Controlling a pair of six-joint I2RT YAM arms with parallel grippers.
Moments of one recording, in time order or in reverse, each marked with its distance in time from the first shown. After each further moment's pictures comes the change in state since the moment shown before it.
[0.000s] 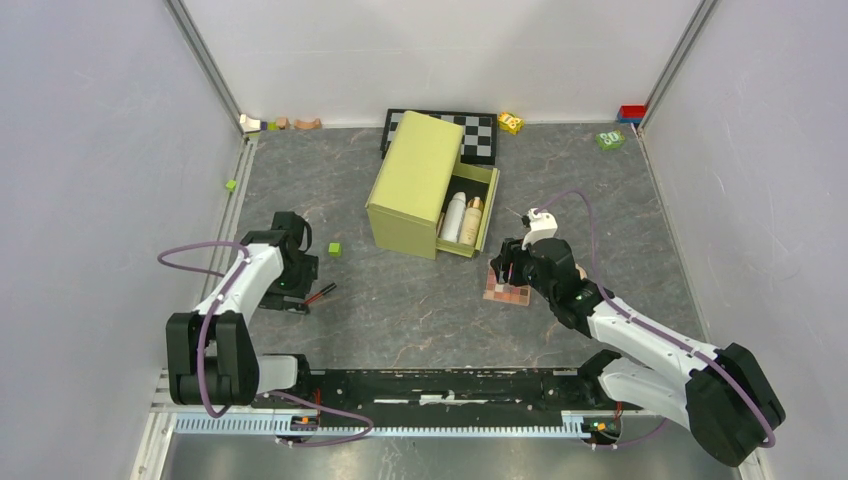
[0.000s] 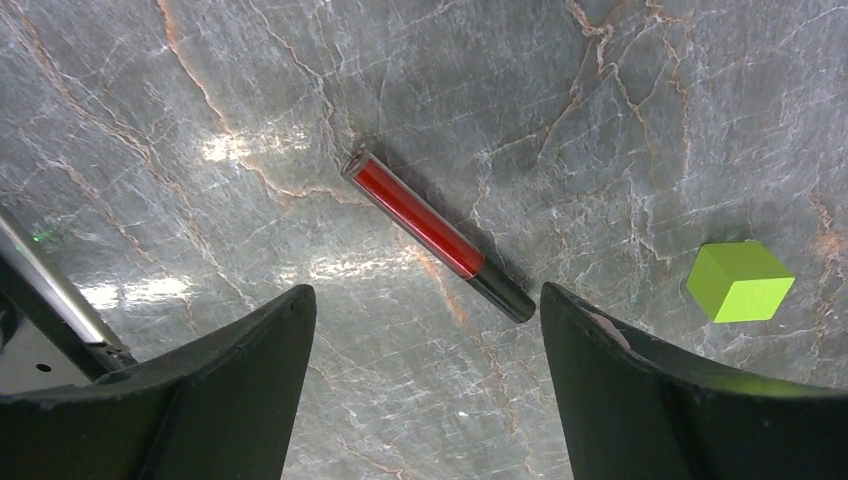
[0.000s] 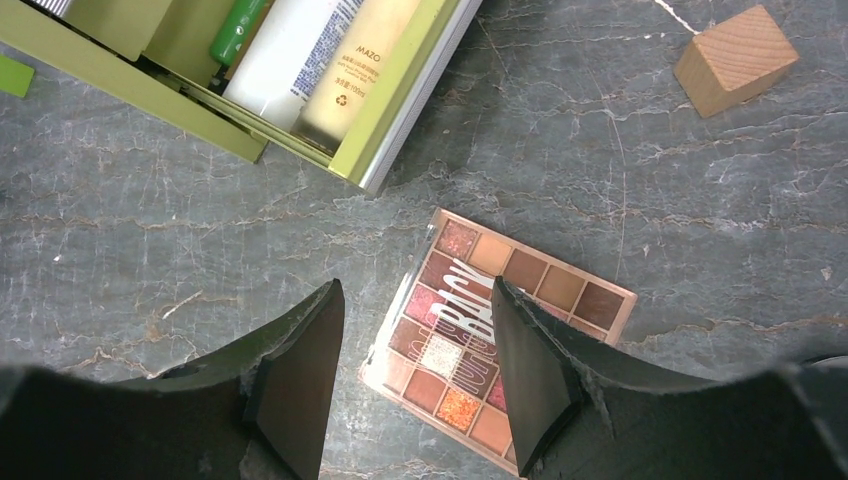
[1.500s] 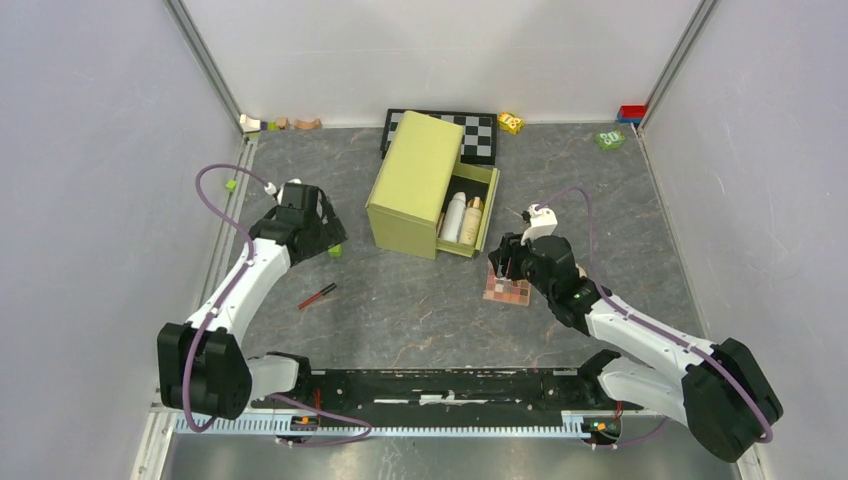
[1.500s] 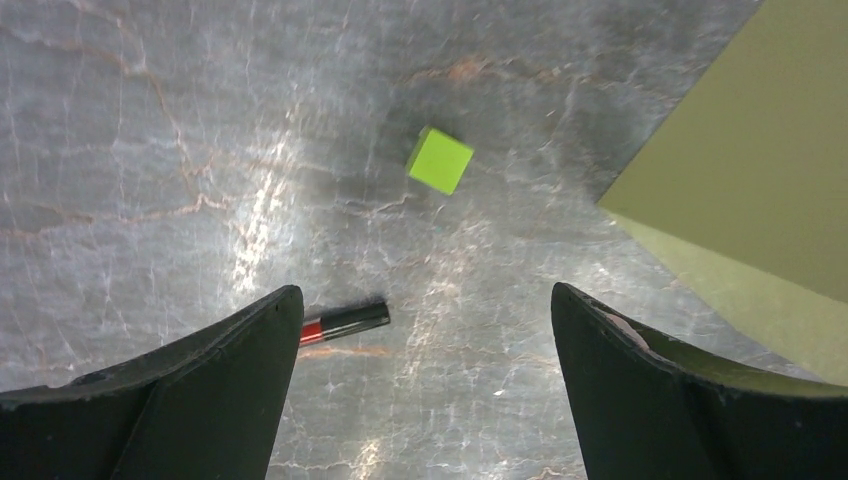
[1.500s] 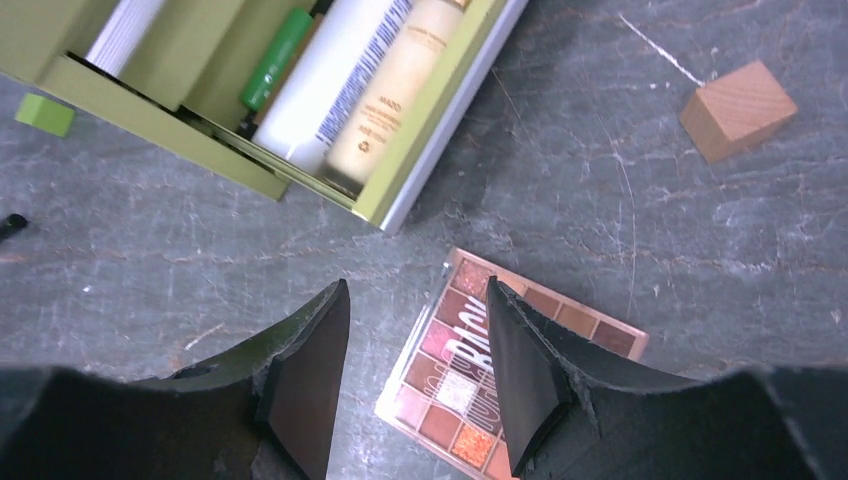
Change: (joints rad) left arm -0.167 -0.049 0.145 0.346 0.022 0.915; right arm 0.000 0.029 0.014 0.089 0.005 0.002
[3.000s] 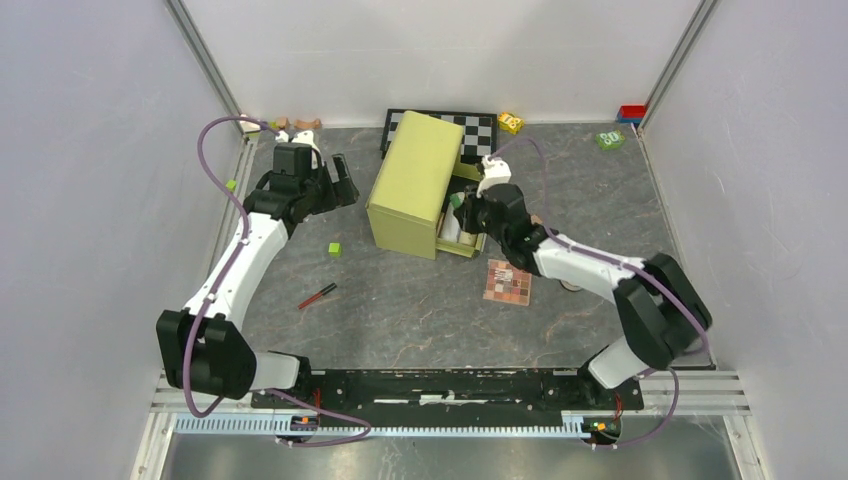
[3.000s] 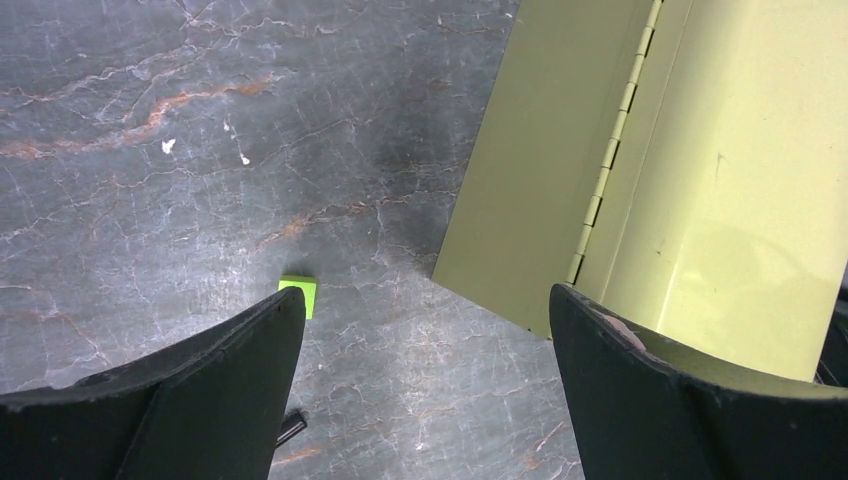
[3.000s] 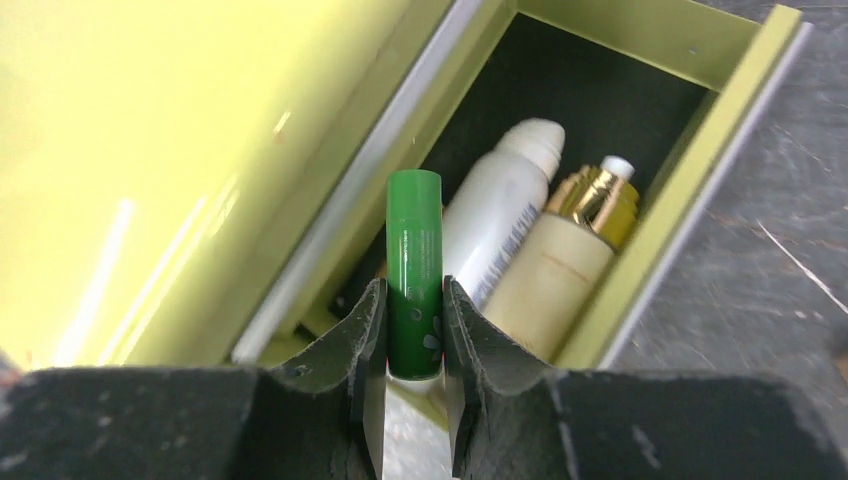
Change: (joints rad) left arm 0.000 0.102 0.239 0.104 0.222 0.181; right arm 0.032 0.439 0.388 0.072 -0.015 -0.027
